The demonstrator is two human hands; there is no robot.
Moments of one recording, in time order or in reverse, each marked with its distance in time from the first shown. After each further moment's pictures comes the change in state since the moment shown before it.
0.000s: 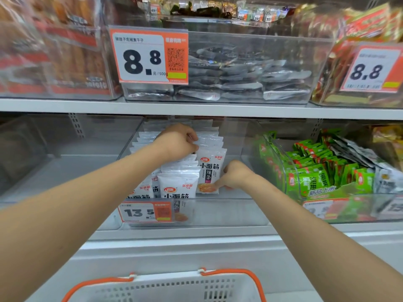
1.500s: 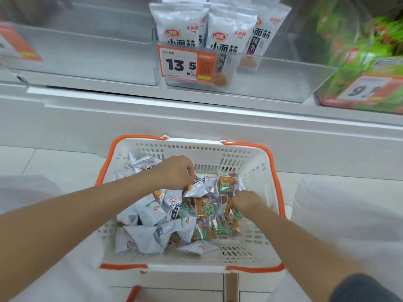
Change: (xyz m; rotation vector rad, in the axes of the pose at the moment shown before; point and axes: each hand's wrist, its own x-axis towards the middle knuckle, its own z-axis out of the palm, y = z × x) left_hand -0.280 -0.101 0.132 -0.018 -0.676 -0.294; right_hand -0.169 0.199 0.256 -0.976 -0.619 -0.179
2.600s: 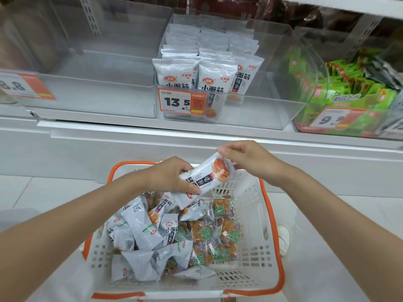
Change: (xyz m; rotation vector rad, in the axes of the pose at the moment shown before) left_hand -0.025 0.013 -0.056 -0.314 -0.058 0.213; right_hand -0.107 0.032 -0.185 1.226 0.453 -0.263
